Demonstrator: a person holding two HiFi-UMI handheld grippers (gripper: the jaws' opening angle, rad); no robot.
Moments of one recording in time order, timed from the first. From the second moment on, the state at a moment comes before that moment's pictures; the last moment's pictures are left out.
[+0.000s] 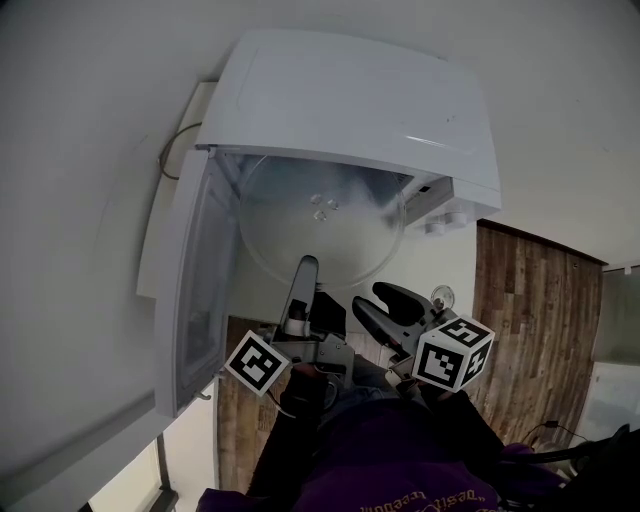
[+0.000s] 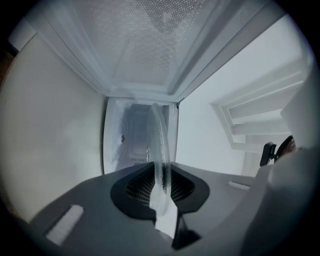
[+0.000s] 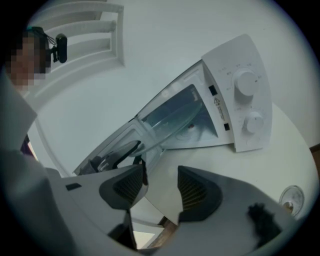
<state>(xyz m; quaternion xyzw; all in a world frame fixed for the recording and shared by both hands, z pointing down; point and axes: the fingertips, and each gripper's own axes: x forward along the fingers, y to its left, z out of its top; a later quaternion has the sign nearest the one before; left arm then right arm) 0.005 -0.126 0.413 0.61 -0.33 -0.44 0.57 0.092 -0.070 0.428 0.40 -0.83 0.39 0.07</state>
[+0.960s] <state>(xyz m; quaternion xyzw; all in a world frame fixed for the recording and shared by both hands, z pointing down) 0.004 -0.198 0.426 0.62 -0.34 -0.45 0.55 0.090 -0.067 0.432 0.42 -0.83 0.35 0.12</state>
